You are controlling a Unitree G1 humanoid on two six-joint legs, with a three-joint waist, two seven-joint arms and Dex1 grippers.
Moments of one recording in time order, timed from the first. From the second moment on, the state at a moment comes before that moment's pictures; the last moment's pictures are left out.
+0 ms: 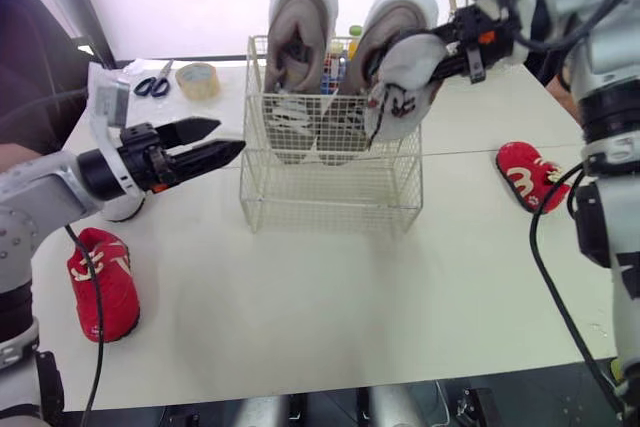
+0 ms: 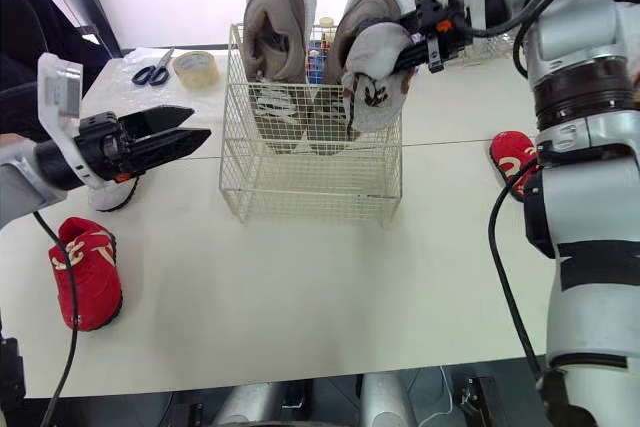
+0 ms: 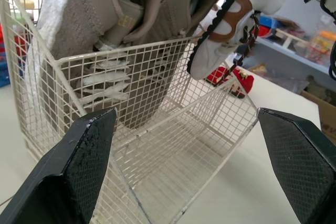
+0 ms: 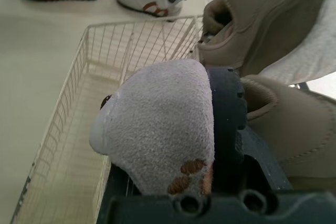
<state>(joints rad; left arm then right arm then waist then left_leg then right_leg) -0.50 0.88 0.37 -0.26 -1.15 0.95 -0.65 -1.53 -0.73 0.32 0.84 0.20 0.05 1.61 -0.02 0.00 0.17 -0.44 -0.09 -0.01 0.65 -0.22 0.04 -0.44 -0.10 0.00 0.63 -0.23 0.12</state>
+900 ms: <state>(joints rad) -0.48 0.84 0.38 -0.30 -1.09 0.91 -0.63 -1.40 -0.81 0.38 0.70 0.15 0.00 1.61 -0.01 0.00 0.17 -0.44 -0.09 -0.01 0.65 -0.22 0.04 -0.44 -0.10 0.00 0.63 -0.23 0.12</state>
